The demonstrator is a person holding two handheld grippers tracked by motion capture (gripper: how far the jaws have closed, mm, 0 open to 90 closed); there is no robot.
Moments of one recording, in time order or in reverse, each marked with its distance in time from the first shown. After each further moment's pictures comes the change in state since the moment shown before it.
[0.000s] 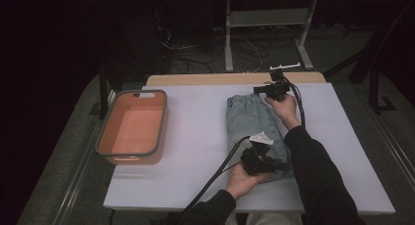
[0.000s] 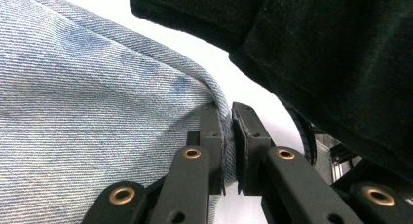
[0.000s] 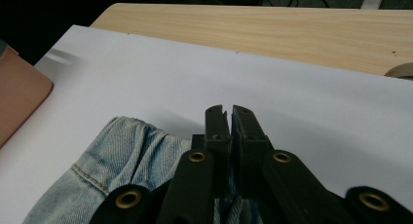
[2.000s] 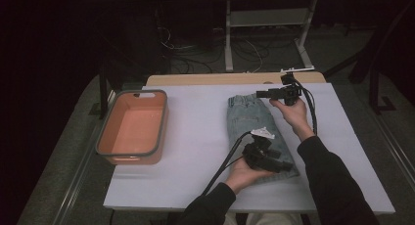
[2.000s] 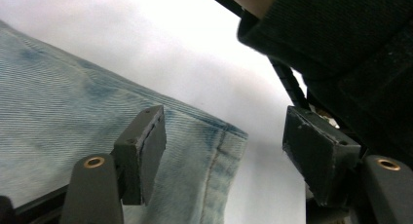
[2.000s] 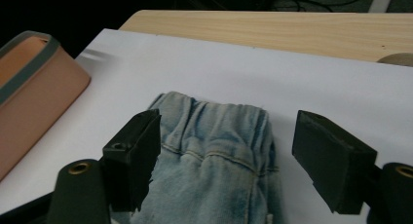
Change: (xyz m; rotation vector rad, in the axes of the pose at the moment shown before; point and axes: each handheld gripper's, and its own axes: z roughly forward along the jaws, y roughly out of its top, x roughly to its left) left arm 0.010 0.013 -0.004 0.009 -0.027 -0.009; right arm 0.019 -0.017 -0.051 -0.036 0.038 -0.009
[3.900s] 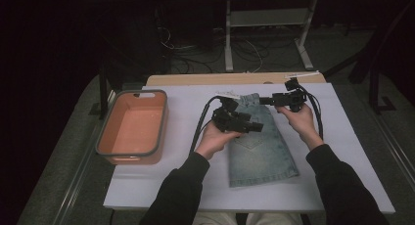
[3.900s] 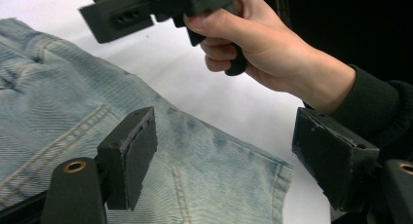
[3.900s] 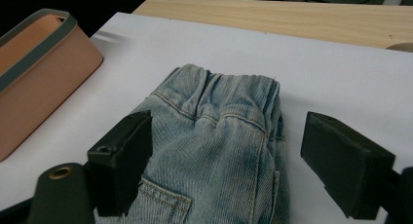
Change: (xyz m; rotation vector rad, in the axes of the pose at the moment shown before) left arm 0.056 0.054 -0.094 -0.100 0.088 -0.009; right arm 0.004 -0.017 -0.017 0.012 0.020 -0.049
